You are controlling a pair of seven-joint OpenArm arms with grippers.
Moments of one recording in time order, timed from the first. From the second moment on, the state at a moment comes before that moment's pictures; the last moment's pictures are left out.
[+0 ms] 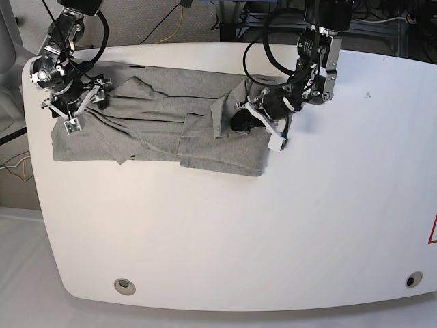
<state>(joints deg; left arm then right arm) 5.5 -4.1 7.6 78.4 -41.9 -14.3 40.6 -12.3 12.8 32.5 91.0 4.7 40.7 -47.8</state>
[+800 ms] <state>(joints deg) 5.5 -4.2 7.6 78.4 -41.8 -14.3 40.6 -7.5 16.6 38.1 93.1 0.9 40.5 -57.2</state>
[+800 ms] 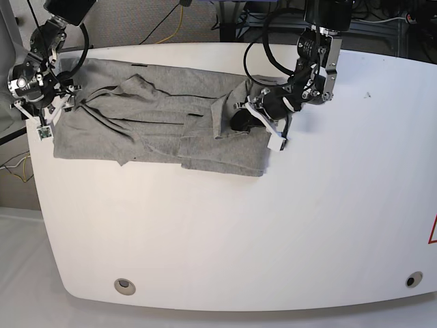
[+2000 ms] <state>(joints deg) 5.5 -4.1 7.6 78.4 -41.6 -14.3 40.6 -1.4 24.7 49.1 67.5 23.2 40.0 -60.3</state>
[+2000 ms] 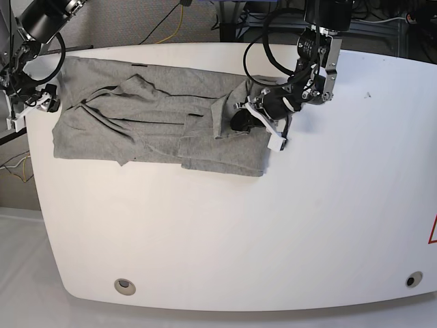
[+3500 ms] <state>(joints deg) 5.4 -4.1 7.8 78.3 -41.6 -14.3 40.6 -1.2 16.1 45.1 74.8 24.5 40.0 -62.6</state>
